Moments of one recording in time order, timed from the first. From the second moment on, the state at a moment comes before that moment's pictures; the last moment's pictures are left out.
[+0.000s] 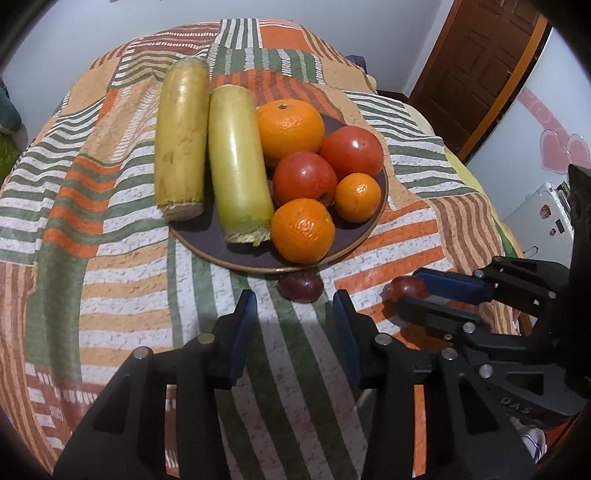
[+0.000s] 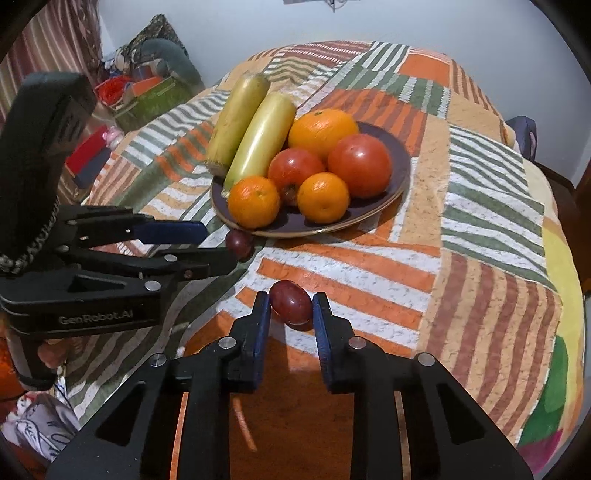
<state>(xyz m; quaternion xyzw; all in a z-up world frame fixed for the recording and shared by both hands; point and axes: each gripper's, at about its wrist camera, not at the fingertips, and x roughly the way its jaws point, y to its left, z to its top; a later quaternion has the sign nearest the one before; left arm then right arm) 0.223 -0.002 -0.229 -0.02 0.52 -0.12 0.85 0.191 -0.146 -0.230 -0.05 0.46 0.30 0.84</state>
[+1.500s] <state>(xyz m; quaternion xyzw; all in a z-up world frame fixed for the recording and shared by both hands) 0.257 0.013 -0.195 -0.04 0.47 -0.11 0.88 0.243 -0.159 -0.214 -0.02 0.42 0.26 0.87</state>
